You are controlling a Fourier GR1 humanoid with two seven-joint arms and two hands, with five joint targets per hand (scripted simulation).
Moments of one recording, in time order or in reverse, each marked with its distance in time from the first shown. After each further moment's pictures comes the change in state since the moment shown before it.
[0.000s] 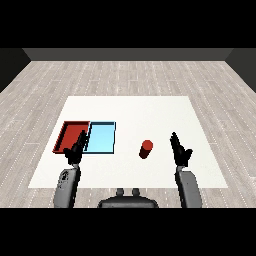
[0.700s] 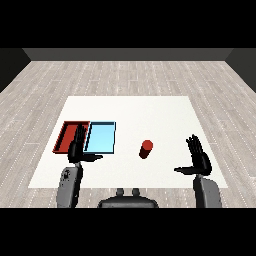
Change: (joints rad) left arm -0.032 -0.055 0.008 -0.069 0.017 0.005 -0.258; right arm 0.111 -0.138 -0.172 -0.052 -0.225 0.332 -0.330
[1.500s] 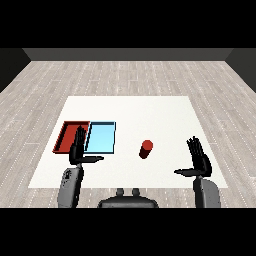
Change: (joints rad) left arm 0.014 -0.002 0.006 0.073 -0.012 -0.003 -0.159; right arm 0.004 0.028 -0.042 0.029 0.044 0.080 -0.088
